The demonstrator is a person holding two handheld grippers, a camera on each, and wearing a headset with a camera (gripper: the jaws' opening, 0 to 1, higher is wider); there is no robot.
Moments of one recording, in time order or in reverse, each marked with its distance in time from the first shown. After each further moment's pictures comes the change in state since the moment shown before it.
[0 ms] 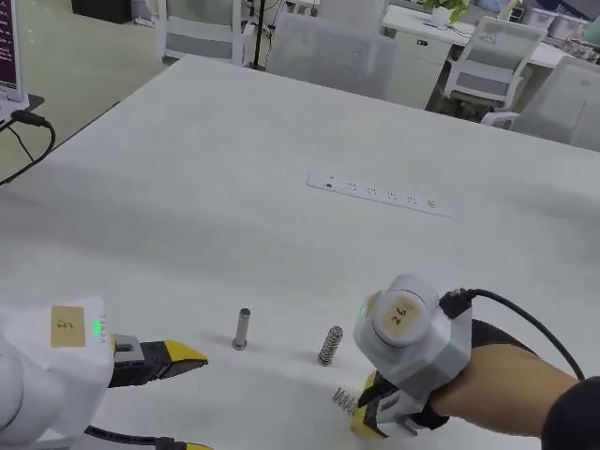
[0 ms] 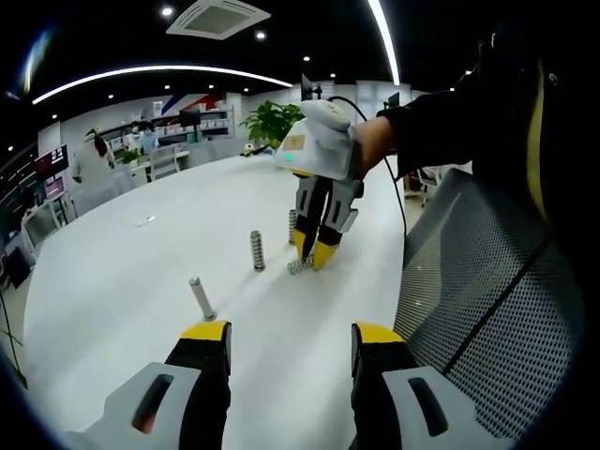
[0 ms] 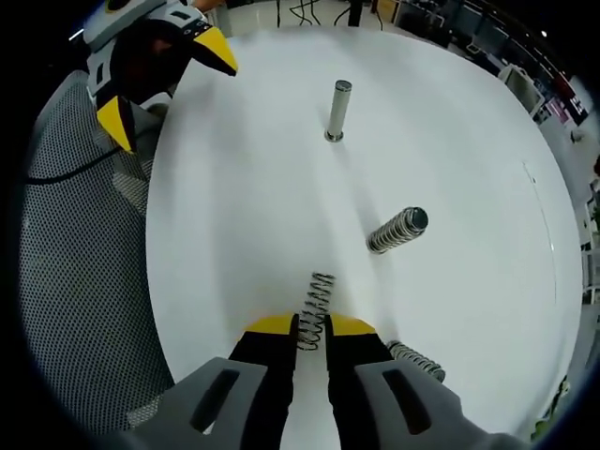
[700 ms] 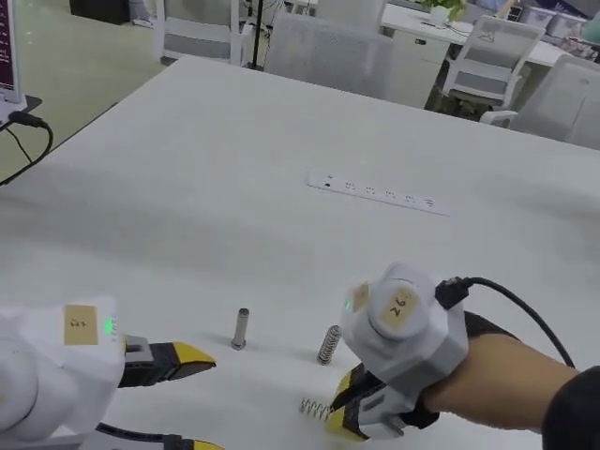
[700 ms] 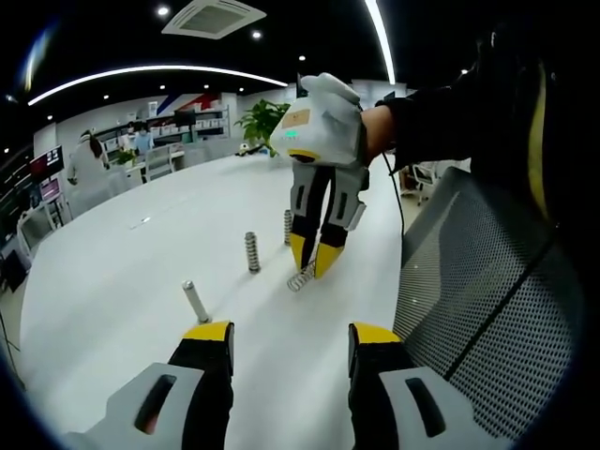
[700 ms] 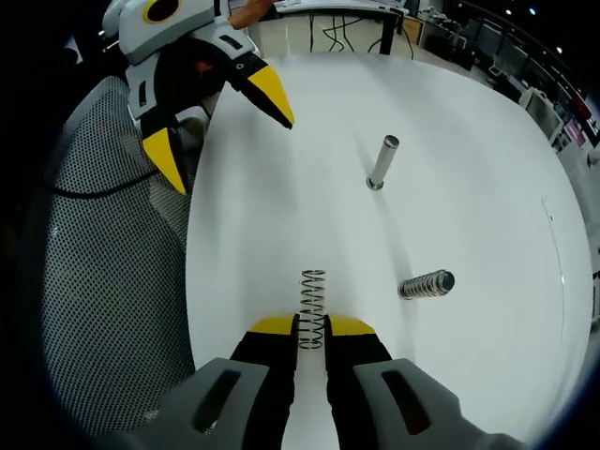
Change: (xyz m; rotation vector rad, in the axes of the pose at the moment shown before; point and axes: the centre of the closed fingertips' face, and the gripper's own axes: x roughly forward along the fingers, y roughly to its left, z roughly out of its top) left arm 0.007 -0.003 0.001 0.012 0.005 -0.026; right arm -0.014 0.030 0.035 -0.077 -0.103 0.104
